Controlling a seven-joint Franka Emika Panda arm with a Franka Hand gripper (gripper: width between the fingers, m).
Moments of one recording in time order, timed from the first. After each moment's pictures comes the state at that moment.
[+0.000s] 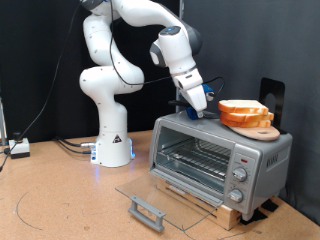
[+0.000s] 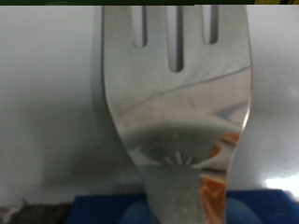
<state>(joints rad) 0.14 -0.76 0.46 -2.90 0.84 2.30 -0.56</state>
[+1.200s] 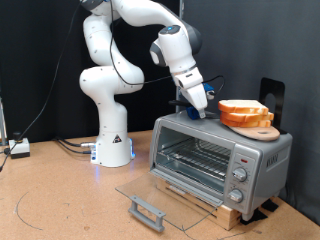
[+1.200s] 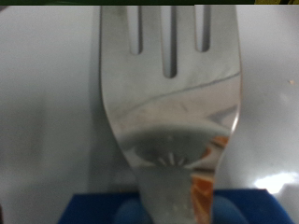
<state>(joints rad) 0.14 -0.77 0.46 -2.89 0.82 2.30 -0.57</state>
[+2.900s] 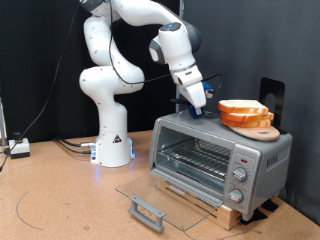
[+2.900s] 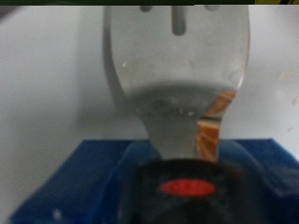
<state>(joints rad) 0.13 -0.80 0.44 -2.88 0.82 2.24 -0.56</state>
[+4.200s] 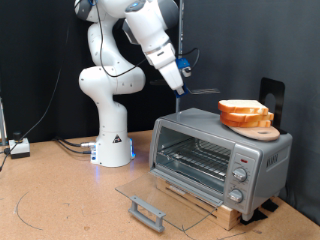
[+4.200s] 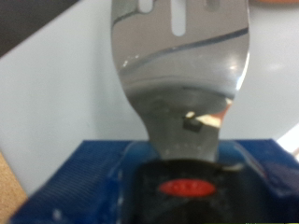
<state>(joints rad) -0.02 -0.95 0.11 -2.82 0.66 1.92 -0.60</state>
